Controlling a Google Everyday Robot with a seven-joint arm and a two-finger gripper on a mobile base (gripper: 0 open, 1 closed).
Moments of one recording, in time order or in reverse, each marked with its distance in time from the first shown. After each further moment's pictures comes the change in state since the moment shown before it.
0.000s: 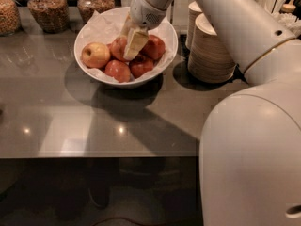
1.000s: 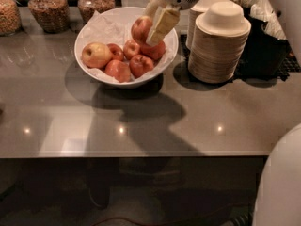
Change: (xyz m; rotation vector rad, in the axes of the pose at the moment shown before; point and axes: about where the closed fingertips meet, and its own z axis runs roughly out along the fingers) arm 0.007 0.021 -0.098 0.144 -0.078 0.024
